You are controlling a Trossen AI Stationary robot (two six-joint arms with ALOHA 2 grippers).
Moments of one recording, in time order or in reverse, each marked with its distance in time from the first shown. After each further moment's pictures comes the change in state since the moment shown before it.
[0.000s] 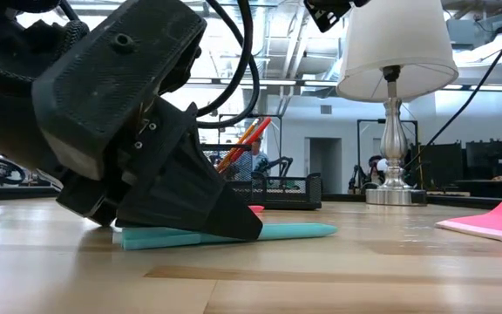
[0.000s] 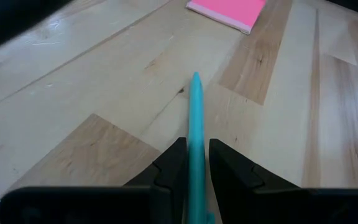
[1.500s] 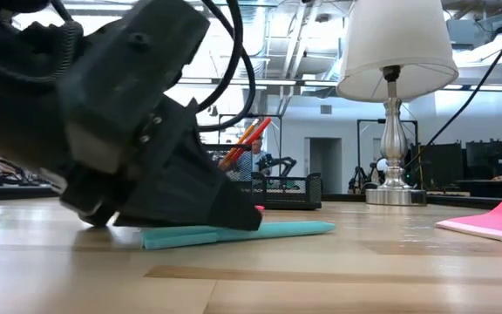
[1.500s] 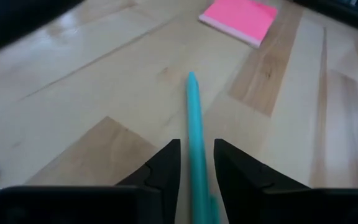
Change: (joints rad) left arm -0.002 0.003 -0.001 0.016 -0.074 -0.062; right arm -0.009 0.000 0.000 0.202 0.003 -0.261
